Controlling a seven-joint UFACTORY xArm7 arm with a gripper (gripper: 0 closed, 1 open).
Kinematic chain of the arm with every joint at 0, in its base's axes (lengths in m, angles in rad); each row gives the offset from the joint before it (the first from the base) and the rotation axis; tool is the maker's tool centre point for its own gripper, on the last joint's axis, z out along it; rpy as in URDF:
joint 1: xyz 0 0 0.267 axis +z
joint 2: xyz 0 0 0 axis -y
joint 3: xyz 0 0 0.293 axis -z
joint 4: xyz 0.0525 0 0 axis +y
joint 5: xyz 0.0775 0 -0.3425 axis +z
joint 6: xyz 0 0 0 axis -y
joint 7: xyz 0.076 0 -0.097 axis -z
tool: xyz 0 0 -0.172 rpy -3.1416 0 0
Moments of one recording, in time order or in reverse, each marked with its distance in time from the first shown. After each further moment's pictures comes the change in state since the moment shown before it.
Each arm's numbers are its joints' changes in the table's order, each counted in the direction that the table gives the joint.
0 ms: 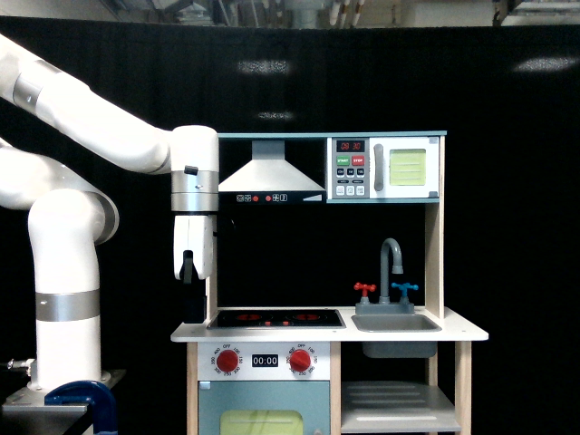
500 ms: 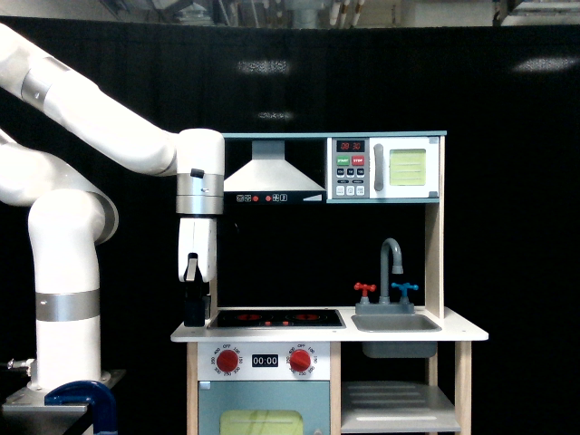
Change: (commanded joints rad) arm 0.003 -0.117 -0.002 -0.038 0.013 0.045 -0.014
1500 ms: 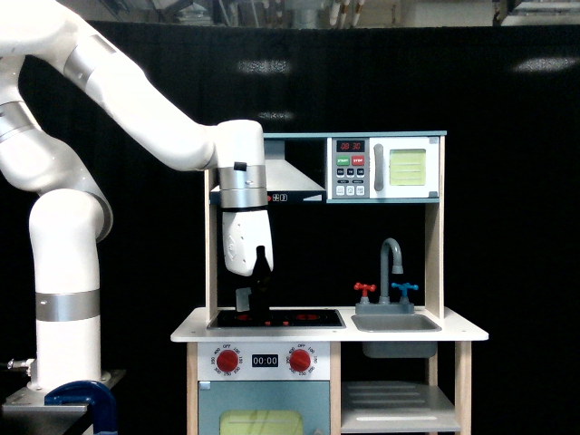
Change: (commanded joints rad) arm 0.170 -0.358 0.189 -0.240 0.024 0.237 -0.580
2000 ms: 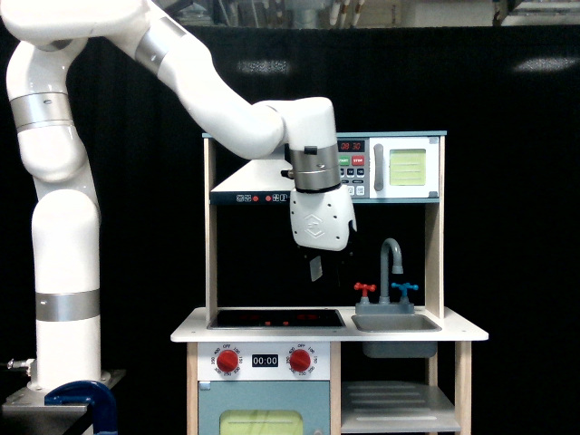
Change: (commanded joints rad) arm 0.207 -0.353 0.210 -0.437 -0.420 -0.101 -0.714
